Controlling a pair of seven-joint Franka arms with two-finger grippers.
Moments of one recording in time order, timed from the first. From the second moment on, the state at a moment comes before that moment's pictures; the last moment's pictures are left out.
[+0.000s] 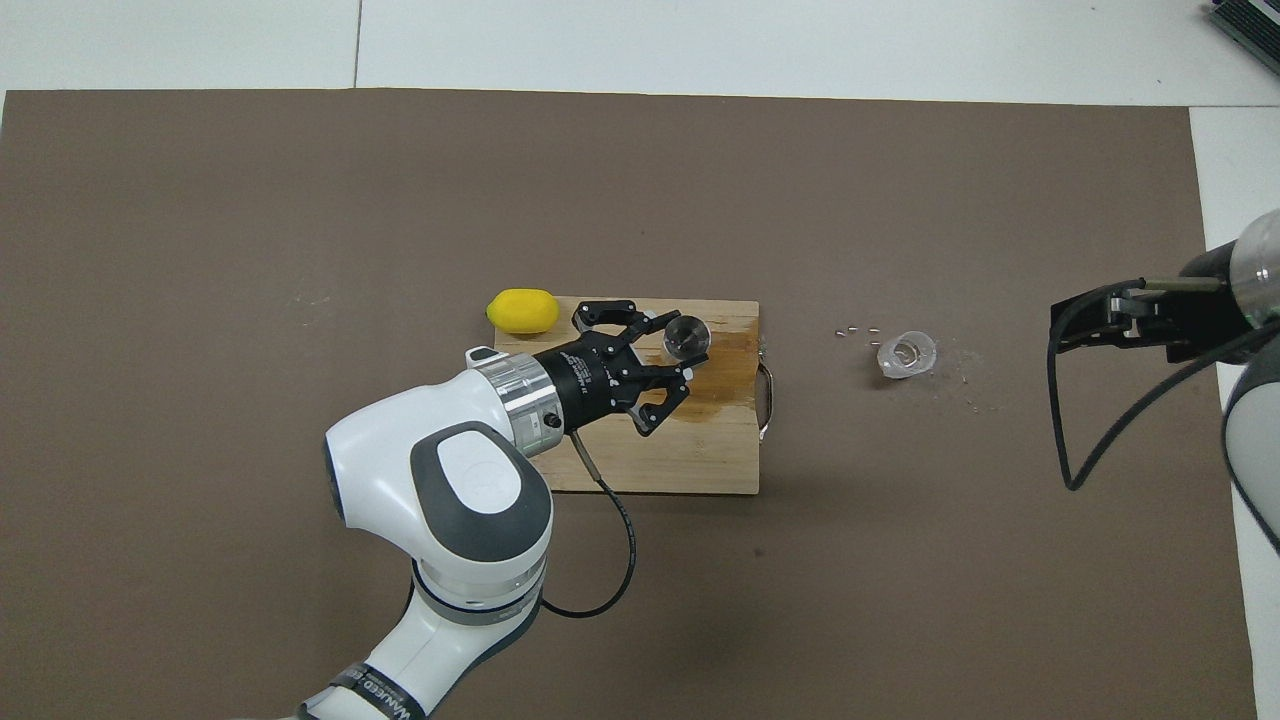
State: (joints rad) left arm -0.71 0.20 0.00 -2.01 -1.77 2.72 -1.26; right arm 0.02 -0.03 0.04 -1.63 -0.03 1.57 0.17
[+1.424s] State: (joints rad) left arm -0.75 0.30 0.01 -1.95 -1.77 2.74 -1.26; right arm -0.11 0.19 0.04 -1.79 0.29 1.87 1.06
